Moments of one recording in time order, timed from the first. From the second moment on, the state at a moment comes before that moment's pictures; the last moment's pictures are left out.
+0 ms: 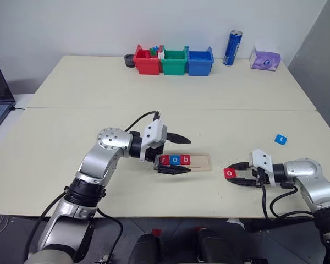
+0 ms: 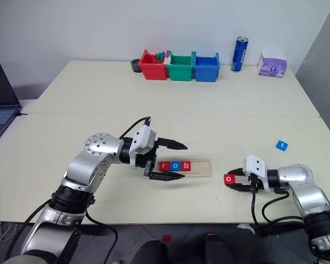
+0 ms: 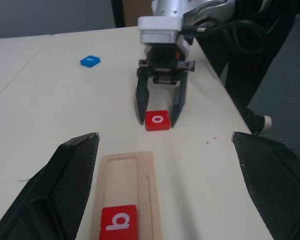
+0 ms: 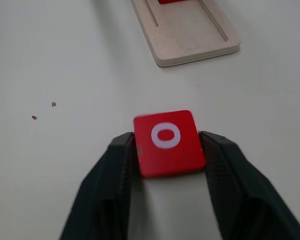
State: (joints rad) left arm -0.59 0.52 -0.21 -0.03 -0.36 0.31 -1.35; right arm -0.29 -0.76 0.12 0.20 0.20 0.01 1.26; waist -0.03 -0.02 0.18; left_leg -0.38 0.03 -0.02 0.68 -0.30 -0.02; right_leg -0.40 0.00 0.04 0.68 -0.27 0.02
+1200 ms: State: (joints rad) left arm -0.50 0.68 -0.14 0.00 -0.37 0.25 -1.35; right arm -0.62 -0.53 0.30 0.37 0.11 0.10 1.23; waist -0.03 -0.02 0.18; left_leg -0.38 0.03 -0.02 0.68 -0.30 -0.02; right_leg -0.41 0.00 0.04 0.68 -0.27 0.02
